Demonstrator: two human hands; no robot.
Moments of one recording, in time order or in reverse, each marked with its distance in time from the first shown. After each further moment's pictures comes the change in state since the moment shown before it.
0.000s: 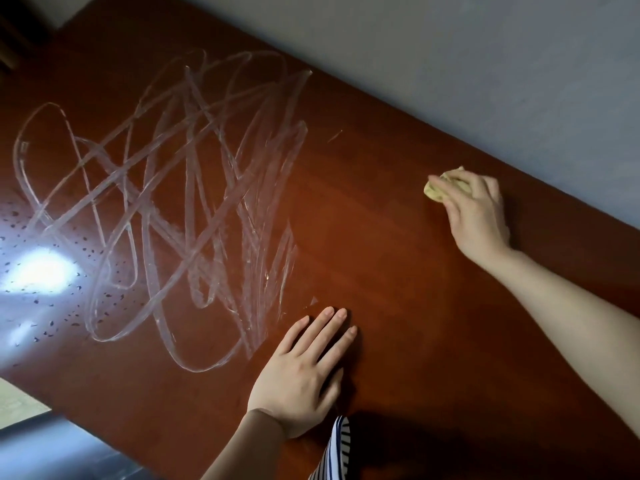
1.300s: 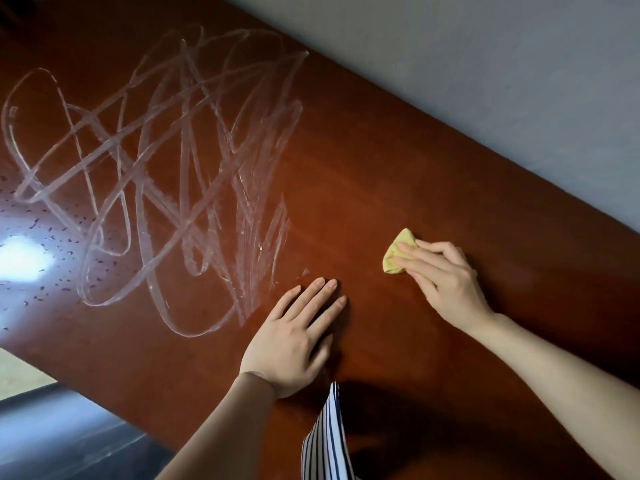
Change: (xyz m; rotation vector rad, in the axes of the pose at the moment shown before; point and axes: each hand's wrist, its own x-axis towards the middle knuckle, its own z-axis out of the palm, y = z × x) left_hand -0.001 -0.001 -0.001 0.010 0.019 -0.002; right_hand -0.111 -0.026 -0.003 0.171 0.012 -0.396
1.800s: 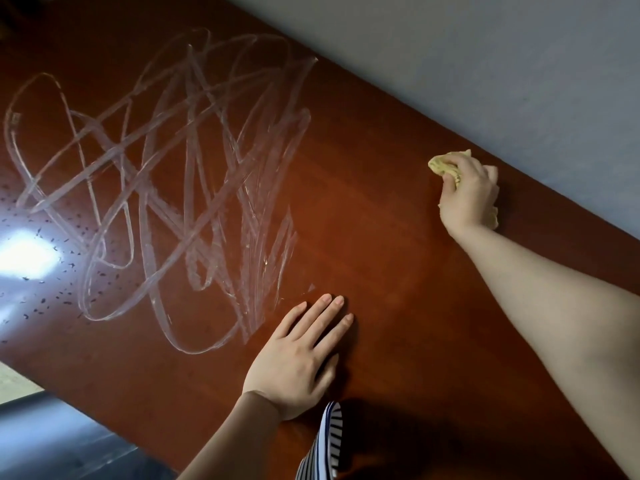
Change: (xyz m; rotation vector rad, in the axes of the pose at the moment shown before) left_hand 0.001 0.001 0.002 -0.037 0.016 0.014; right_hand 0.125 0.061 0.011 -0.120 0.190 0.708
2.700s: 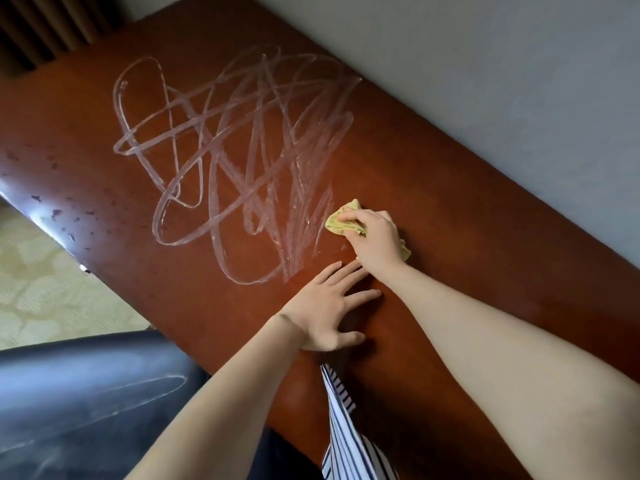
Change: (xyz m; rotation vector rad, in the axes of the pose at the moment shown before) left_hand -0.006 -0.005 -0.017 -0.019 -0.190 0.135; right_hand -0.155 -0.120 0.005 0.172 -0.448 -0.209
